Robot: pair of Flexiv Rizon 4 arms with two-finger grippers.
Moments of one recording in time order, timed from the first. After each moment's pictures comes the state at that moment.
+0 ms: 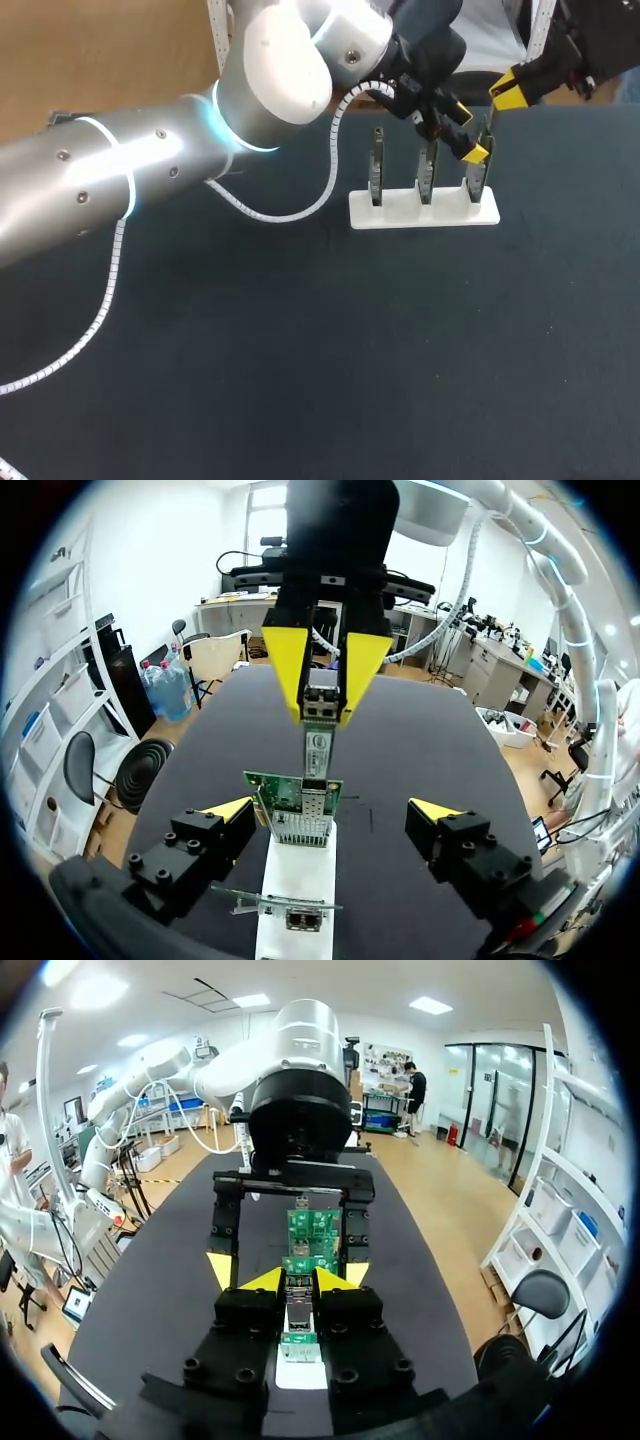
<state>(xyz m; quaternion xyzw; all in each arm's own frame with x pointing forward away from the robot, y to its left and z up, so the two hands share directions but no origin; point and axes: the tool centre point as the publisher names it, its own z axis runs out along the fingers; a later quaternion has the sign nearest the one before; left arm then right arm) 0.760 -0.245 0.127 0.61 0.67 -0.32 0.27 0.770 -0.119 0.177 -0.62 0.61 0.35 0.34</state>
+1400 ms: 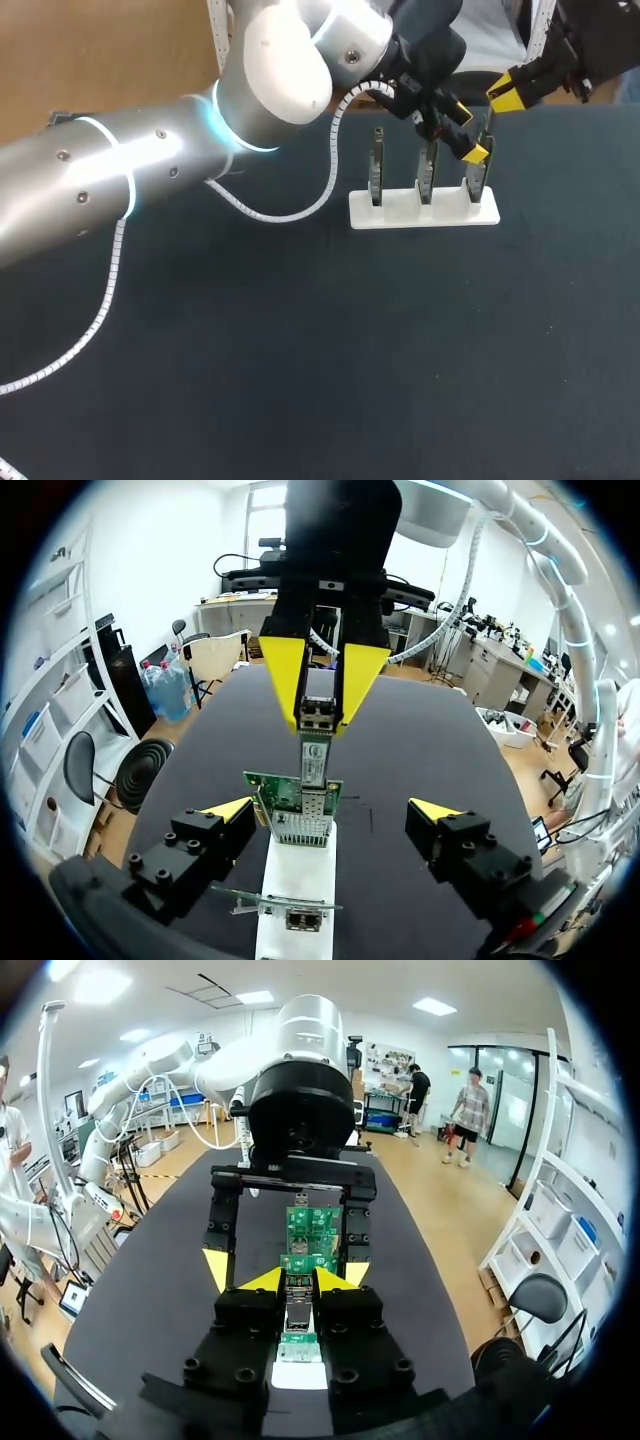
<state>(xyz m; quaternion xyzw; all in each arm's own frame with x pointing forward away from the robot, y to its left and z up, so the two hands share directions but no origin) 0.760 -0.245 0.127 0.61 0.67 -0.32 0.27 0.772 -0.117 0.173 -0.63 0.61 0.35 0.34</state>
